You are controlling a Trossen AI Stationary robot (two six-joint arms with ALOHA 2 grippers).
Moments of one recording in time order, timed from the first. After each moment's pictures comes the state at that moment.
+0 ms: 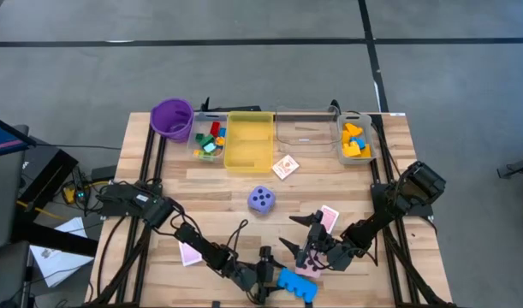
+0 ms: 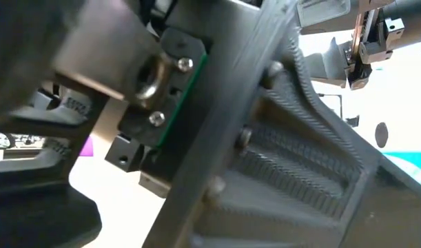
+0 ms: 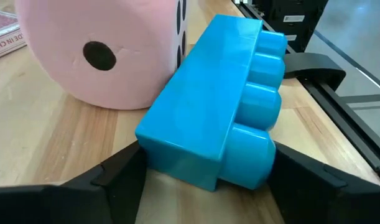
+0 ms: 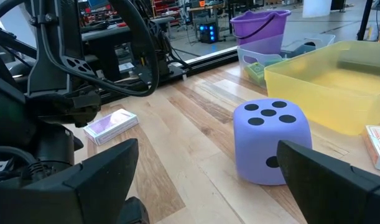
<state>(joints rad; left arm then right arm) -0.61 2.35 1.26 0.65 -0.44 -0.22 0.72 1.81 0.71 0.75 1.12 0.52</state>
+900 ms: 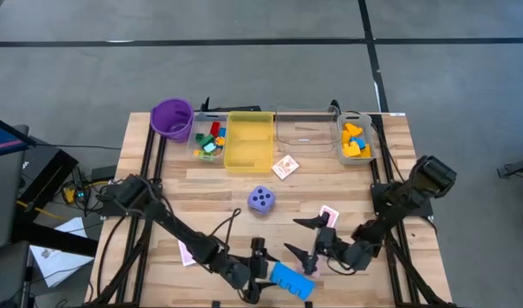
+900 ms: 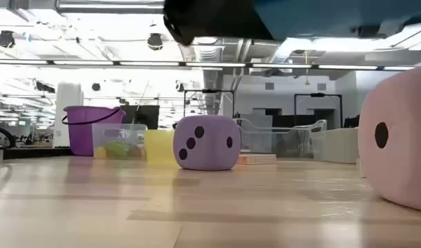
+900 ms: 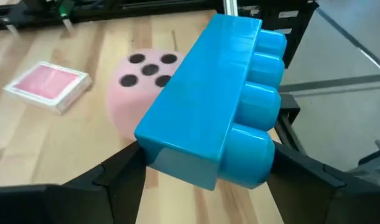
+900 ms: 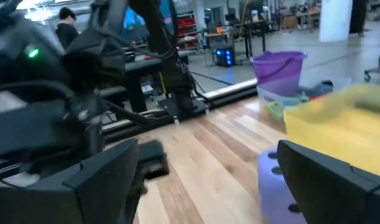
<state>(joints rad) -0.62 2.00 1.26 0.20 -0.44 -0.22 0.79 1.70 0.74 0.87 1.15 0.28</state>
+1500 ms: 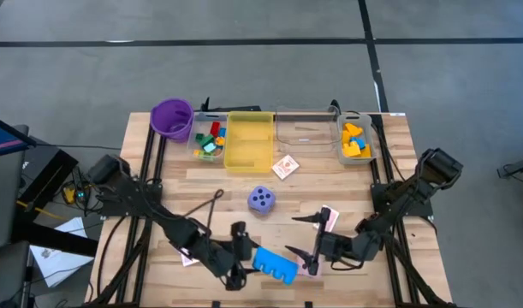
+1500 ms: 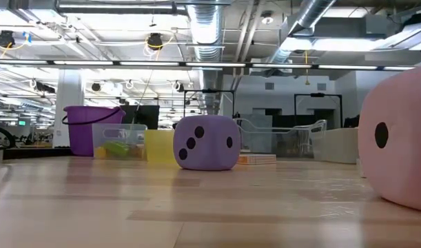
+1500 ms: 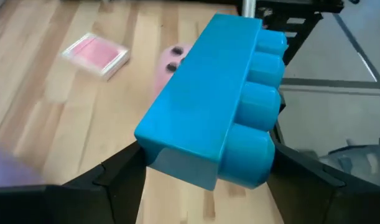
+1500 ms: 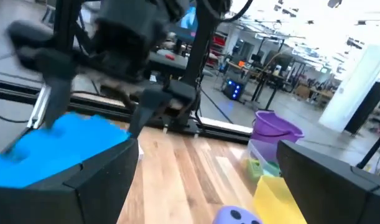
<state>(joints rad) -0.62 1.71 1.26 -0.22 -0.43 -0.42 0.76 1.59 0.74 0.87 1.01 -0.32</state>
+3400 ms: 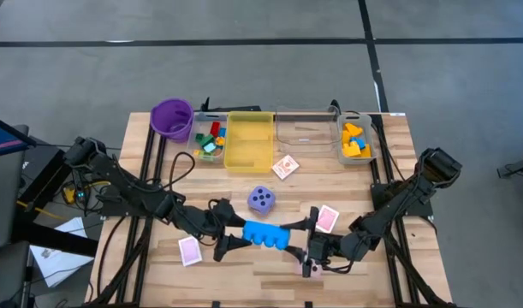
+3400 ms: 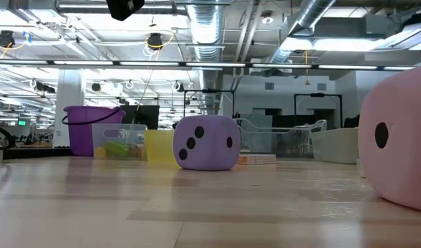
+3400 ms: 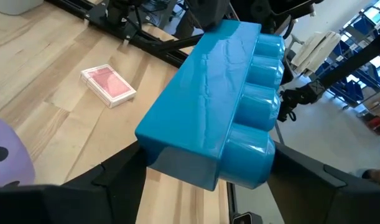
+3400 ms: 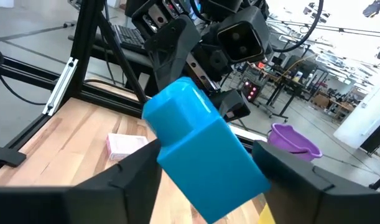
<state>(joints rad) -0.50 1.37 0.89 0.16 -0.36 -0.66 0.71 1.59 0.87 0.65 0.87 -0.34</state>
